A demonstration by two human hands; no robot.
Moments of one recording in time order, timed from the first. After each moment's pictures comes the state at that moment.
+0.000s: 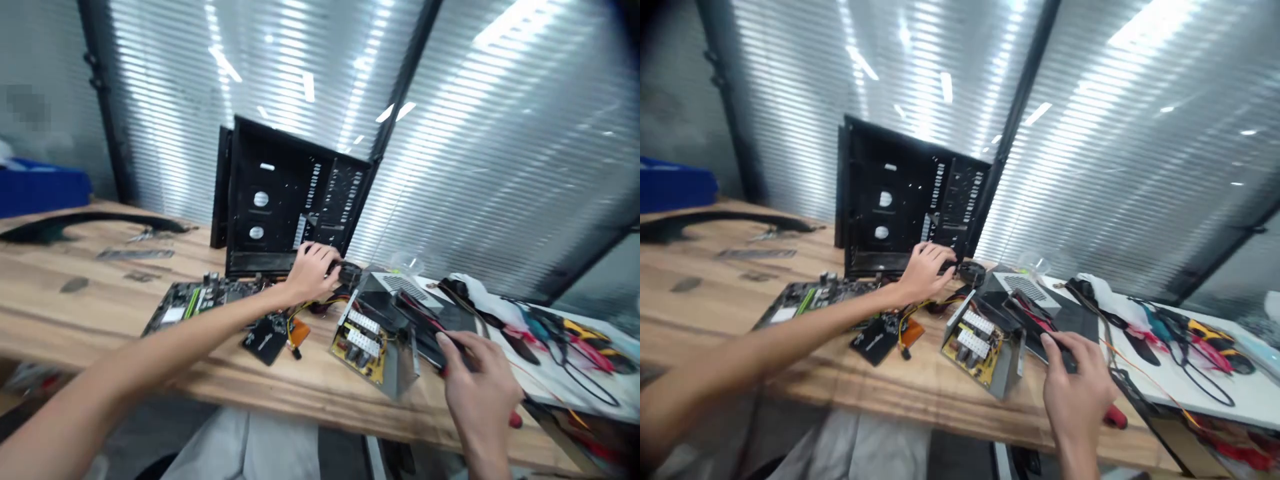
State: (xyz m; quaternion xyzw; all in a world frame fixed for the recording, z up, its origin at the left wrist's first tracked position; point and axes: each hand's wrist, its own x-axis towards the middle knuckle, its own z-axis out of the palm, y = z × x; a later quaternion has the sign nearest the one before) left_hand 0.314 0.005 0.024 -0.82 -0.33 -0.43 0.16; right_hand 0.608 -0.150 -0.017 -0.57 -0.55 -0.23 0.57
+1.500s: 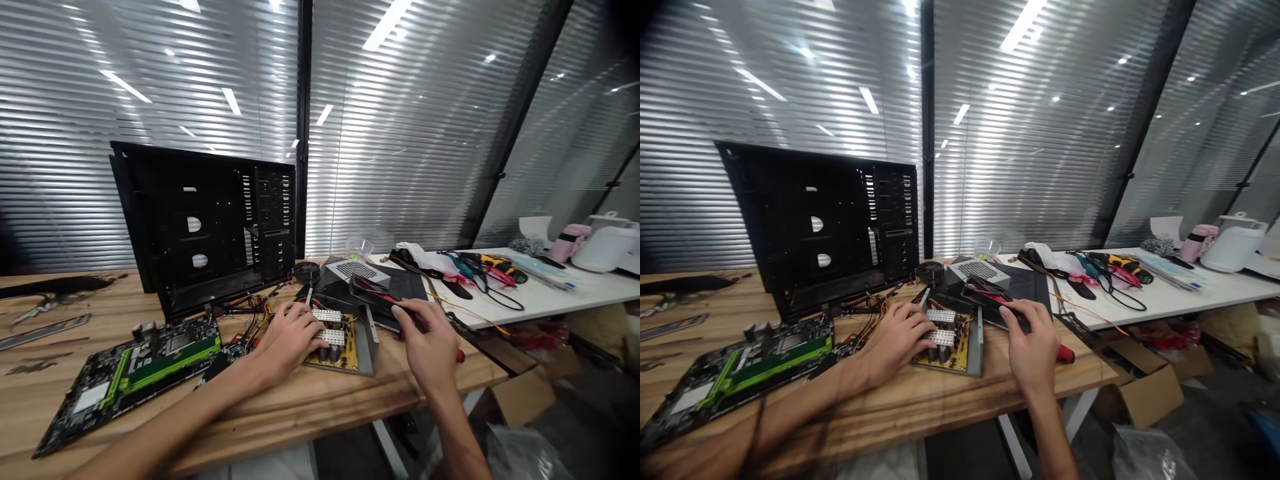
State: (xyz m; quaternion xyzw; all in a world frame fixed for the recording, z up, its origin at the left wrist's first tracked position) left_hand 0.343 -0.057 -0.024 -0.93 -0.19 -0.28 0.14; right_hand 0.618 -0.150 -0.030 -0.56 -0.50 -0.14 0.65
